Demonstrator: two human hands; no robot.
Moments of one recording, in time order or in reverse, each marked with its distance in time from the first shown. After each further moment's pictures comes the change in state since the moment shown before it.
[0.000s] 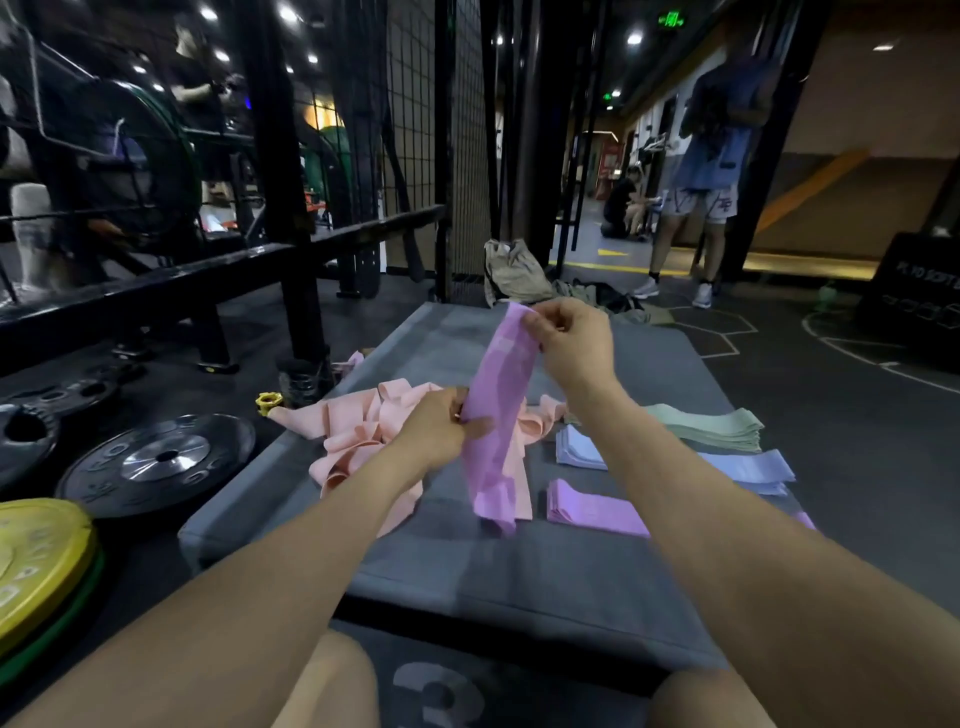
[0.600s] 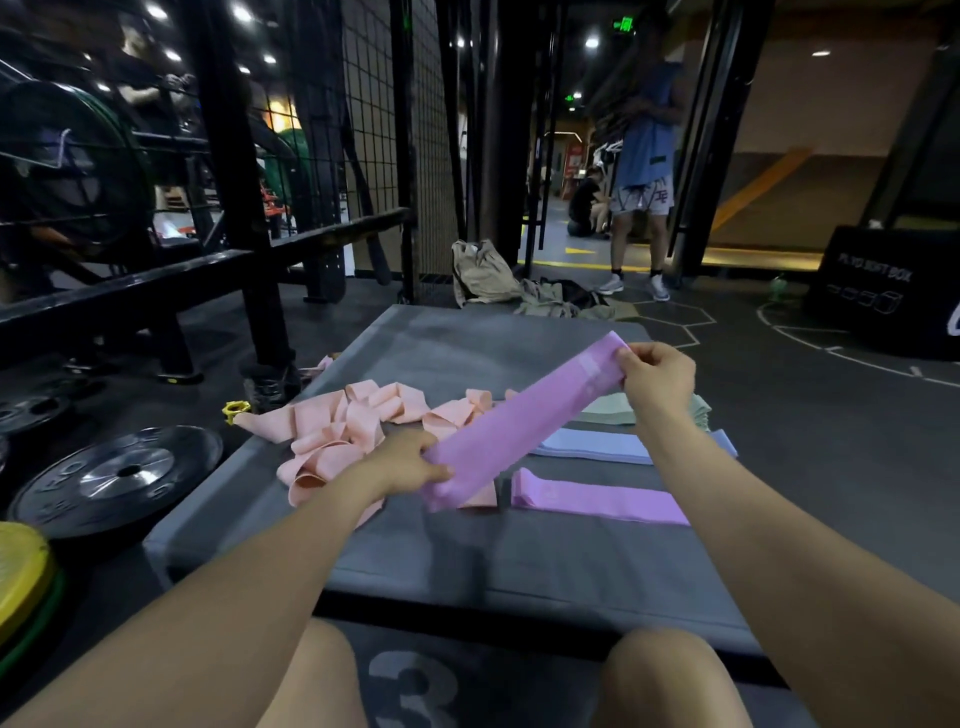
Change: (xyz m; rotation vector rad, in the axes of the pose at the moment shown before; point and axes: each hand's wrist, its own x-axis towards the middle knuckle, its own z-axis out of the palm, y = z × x) left_hand -0.011 -0.021 0.008 0.557 -0.214 -0.133; right_hand -0.015 0.057 -0.102 0.011 0.396 0.325
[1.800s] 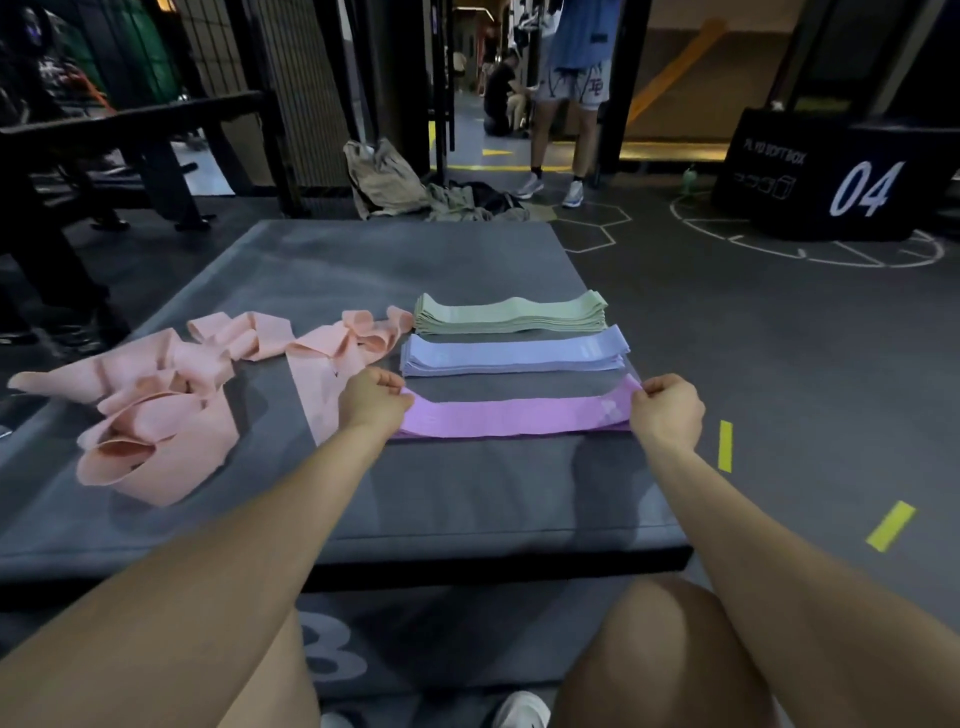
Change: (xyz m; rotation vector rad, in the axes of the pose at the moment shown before) left_hand 0.070 0.063 0.127 -0.497 0.313 -0.221; right_hand 0.015 0.139 -0.136 -0.553 0.187 0.265
